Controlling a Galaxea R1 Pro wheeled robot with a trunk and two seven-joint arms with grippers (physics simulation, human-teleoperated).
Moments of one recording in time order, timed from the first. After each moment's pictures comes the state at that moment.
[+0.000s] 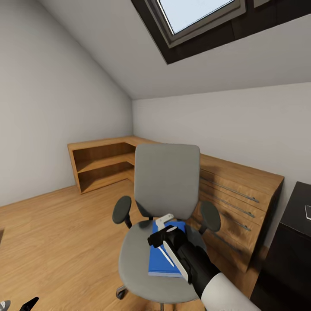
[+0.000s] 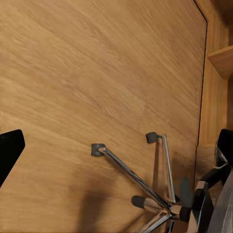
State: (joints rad) left arm 0.18 -0.02 0.68 -1.48 0.92 0.61 0.08; right arm -0.61 0.17 0.53 -0.92 -0.14 0.73 -0.11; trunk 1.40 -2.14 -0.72
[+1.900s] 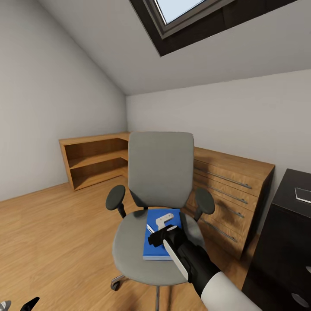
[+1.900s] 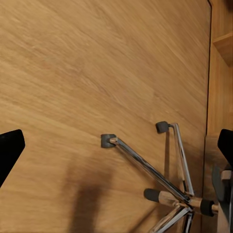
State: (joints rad) left arm 0.18 -0.02 0.68 -1.47 0.91 0.61 0.06; right arm -0.62 0.17 0.53 -0.92 -0.15 0.74 -0.11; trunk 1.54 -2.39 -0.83
